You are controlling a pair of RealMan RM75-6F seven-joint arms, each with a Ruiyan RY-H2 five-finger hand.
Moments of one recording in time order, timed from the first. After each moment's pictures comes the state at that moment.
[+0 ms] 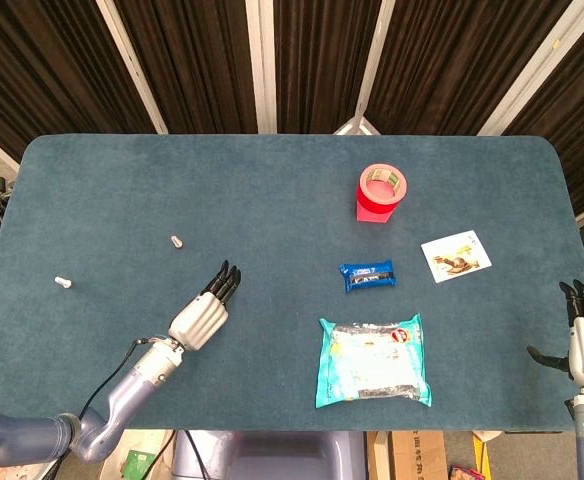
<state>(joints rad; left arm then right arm) -0.74 -1.69 0.11 -1.36 1.37 1.21 1.41 0.11 -1.16 0.18 -1.63 -1.13 1.35 -0.11</state>
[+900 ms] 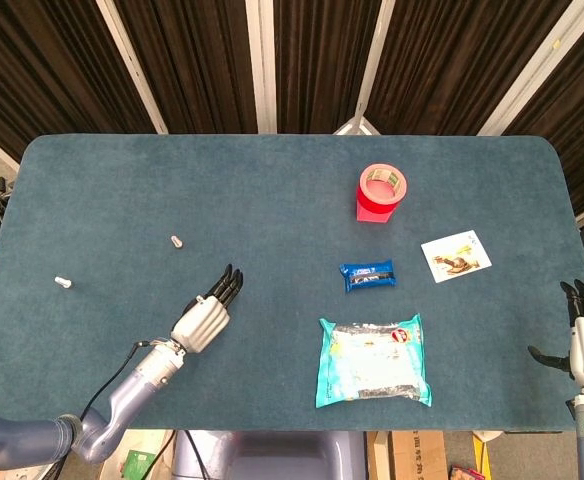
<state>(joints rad) -0.71 -1.71 0.09 -1.33 1.42 1.18 1.47 0.10 -1.16 0.18 -1.63 -1.13 1.35 -0.10</state>
